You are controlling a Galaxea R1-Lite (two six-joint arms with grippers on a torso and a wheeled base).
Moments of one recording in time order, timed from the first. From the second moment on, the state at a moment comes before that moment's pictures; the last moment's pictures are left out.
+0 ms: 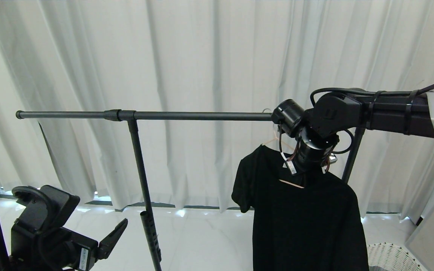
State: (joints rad) left arm -0.34 1.22 -0.12 -0.74 0.21 0.28; right arm 0.64 2.19 -2.00 0.97 -0.50 0.34
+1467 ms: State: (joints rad) left arm -0.25 1.22 -0.09 -0.74 0.21 0.28; right arm 0.57 1.65 -1.43 0.44 -0.28 0.22
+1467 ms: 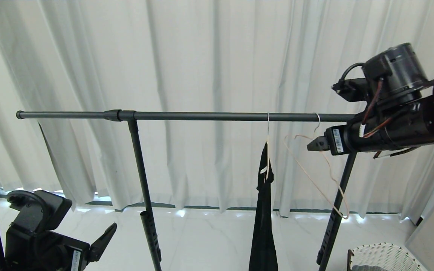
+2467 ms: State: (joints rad) left arm -0.17 1.19 -0.07 -0.74 0.33 0.28; right arm 0.25 1.28 -0.96 0.20 -0.26 -0.21
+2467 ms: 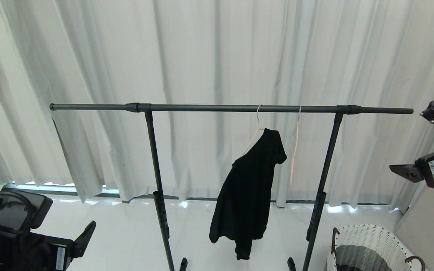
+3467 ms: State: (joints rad) left arm -0.07 1.07 0.00 -0.74 0.34 0.24; right arm 0.22 1.13 -0.77 0.13 -0.29 -0.24
